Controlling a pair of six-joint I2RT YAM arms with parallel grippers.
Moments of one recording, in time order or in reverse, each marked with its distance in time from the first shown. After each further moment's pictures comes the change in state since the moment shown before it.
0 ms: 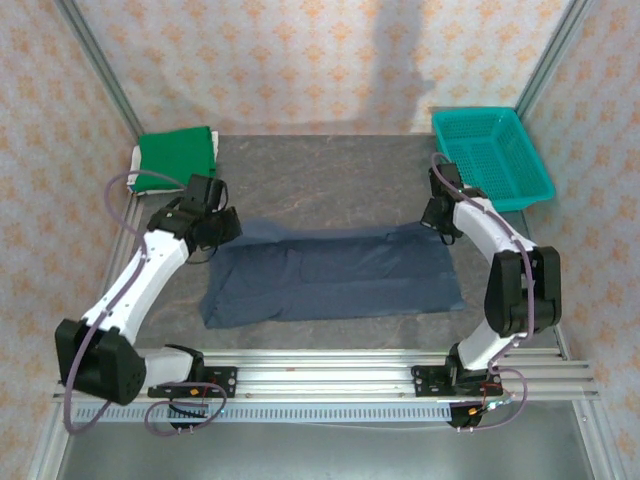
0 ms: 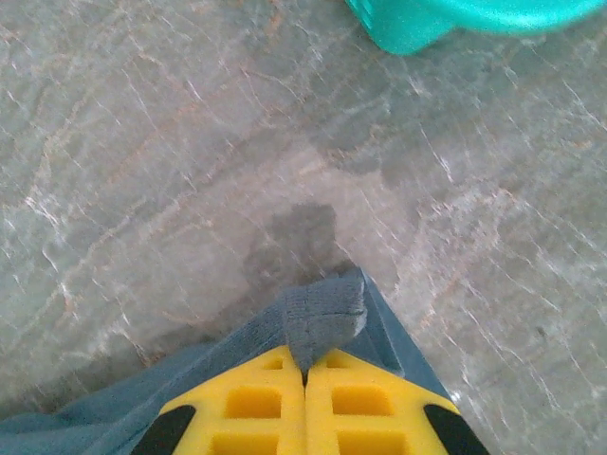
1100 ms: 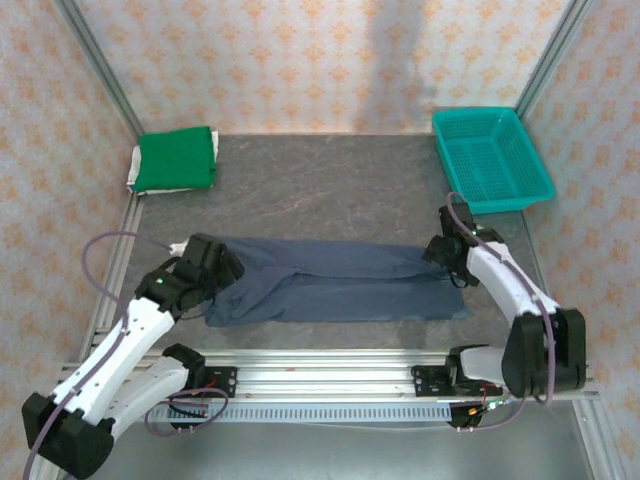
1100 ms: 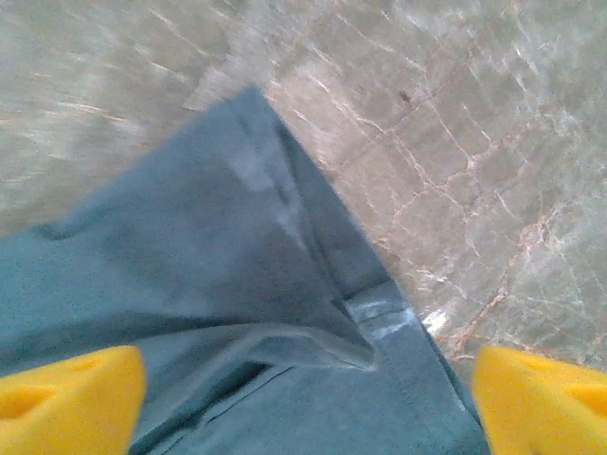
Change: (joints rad) left arm -0.172 -0.395 -0.316 -0.051 -0.177 -0.336; right arm -0.002 -0.381 -0.318 -0.101 -0.053 0.074
